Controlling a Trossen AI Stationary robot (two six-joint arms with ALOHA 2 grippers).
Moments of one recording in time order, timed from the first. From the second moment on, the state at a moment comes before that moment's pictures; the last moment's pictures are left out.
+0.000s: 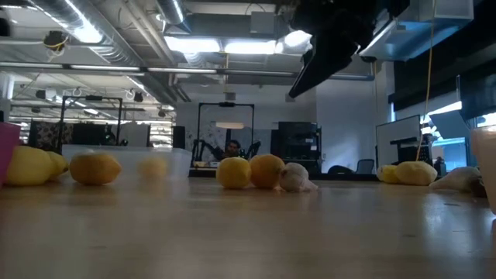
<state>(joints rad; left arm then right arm) -0.73 1.20 0.99 -1.07 -0.01 -1.28 0.01 1.47 1.08 -0.44 0.04 -0.08</state>
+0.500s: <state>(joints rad) -0.93 1.20 0.83 -1.15 0.03 -1.67 0.01 1.47 1.08 -0.41 0.04 -0.08</state>
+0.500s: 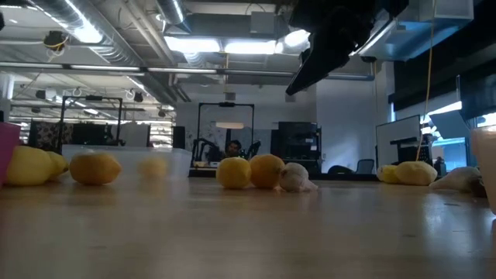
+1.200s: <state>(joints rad) -0.85 1.12 0.85 -1.11 0.03 -1.59 0.01 1.47 1.08 -0.39 0.04 -0.08</state>
